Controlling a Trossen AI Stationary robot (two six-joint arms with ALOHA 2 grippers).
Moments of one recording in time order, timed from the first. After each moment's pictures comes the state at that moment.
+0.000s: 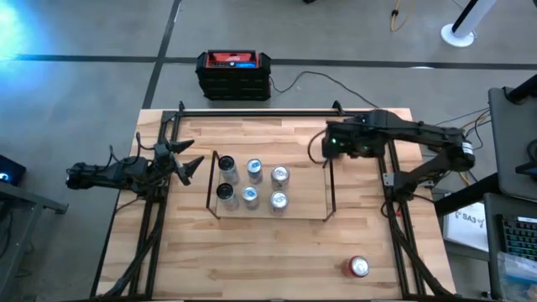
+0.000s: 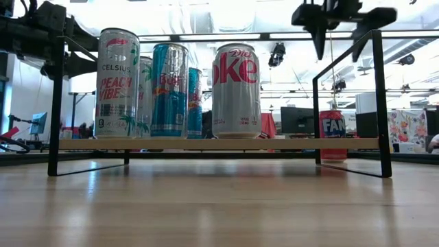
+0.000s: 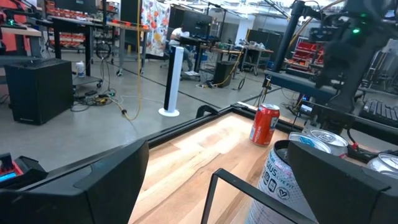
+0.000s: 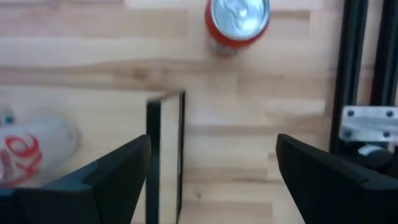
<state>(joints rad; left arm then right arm) -0.12 0.02 0.21 -0.19 -0.72 -0.20 -0.19 1.41 1.49 -1.52 0.17 1.36</state>
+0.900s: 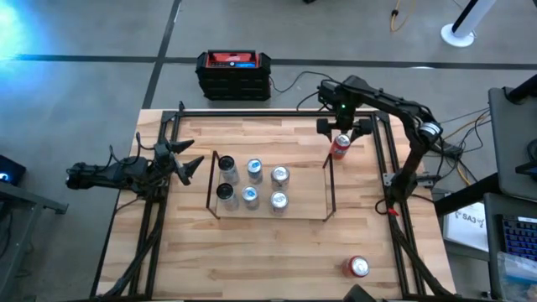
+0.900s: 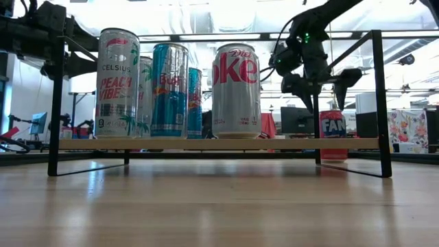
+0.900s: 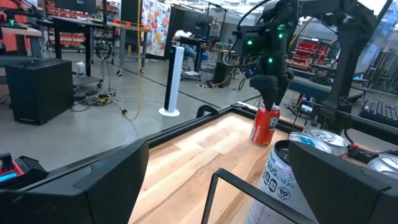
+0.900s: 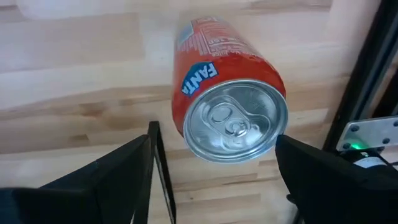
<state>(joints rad) -0.12 0.02 0.21 -0.20 -0.72 -0.20 -0.75 1.76 1.50 -1.46 -0.18 0.88</state>
